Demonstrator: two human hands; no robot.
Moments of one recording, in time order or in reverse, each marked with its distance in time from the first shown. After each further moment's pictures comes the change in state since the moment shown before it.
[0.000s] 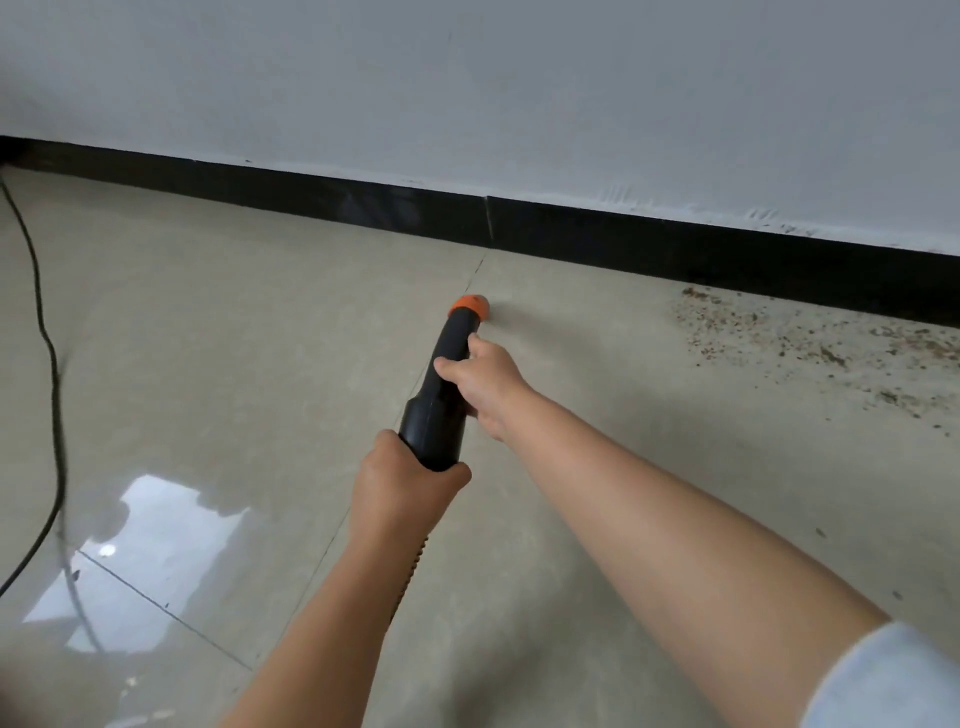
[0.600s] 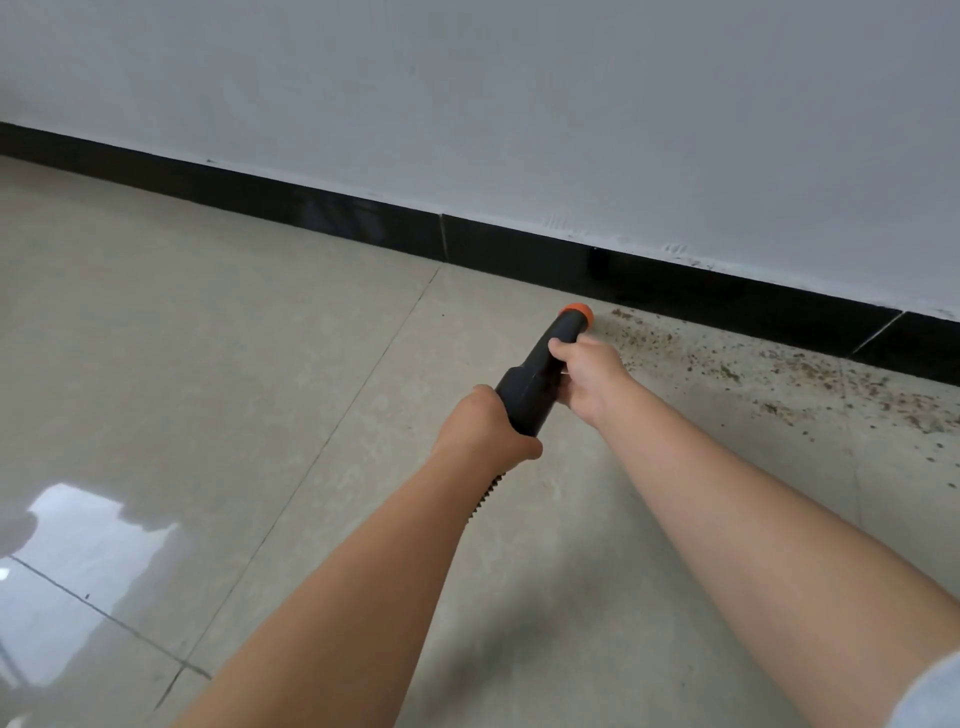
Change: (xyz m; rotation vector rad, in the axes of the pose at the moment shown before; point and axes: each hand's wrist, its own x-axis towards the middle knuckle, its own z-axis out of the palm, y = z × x) left_hand -0.027 0.084 0.050 0.150 -0.338 0.256; right_hand -0.026 -0.004 -0.133 0.279 0.353 0.081
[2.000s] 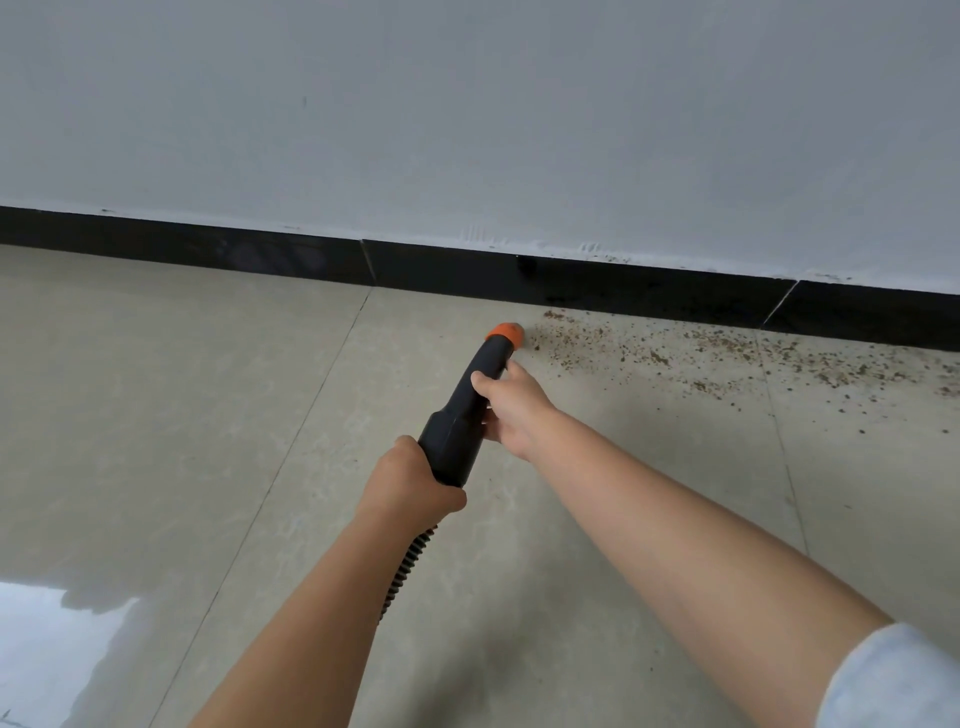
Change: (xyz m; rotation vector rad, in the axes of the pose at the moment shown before) left_hand -0.010 -0.016 0.005 0.112 -0.022 -0.018; right_hand -0.009 0.018 -0.005 -0.030 -0.080 0.069
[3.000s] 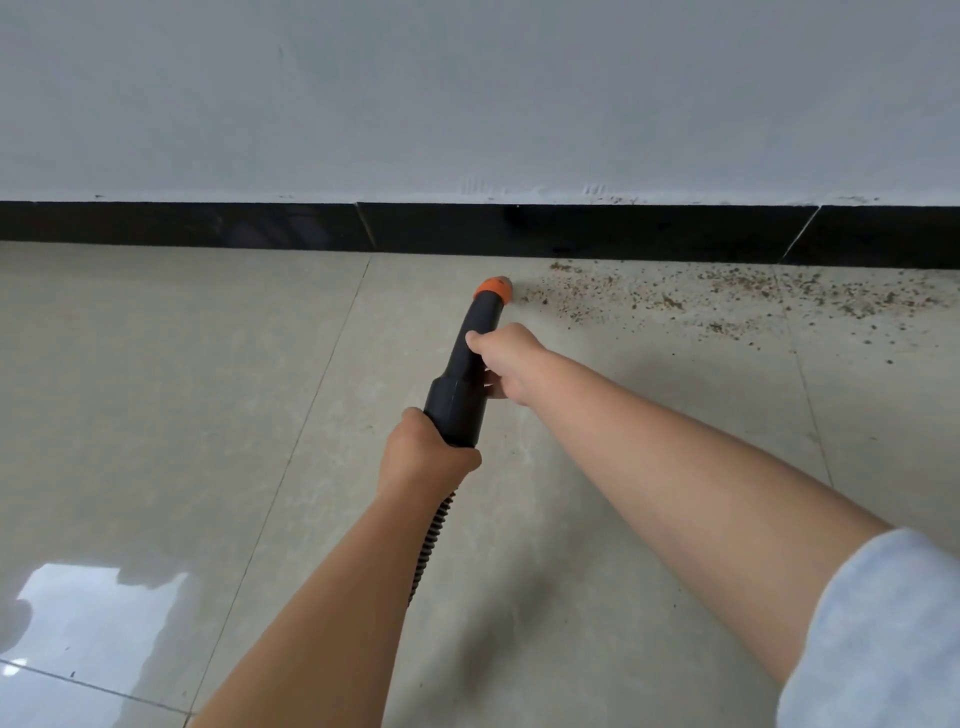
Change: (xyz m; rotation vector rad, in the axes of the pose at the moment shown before) left_hand 0.001 -0.008 0.014 -0.140 0.046 -0.071; right_hand -0.005 -0.007 0.016 -0.221 0.084 0.045
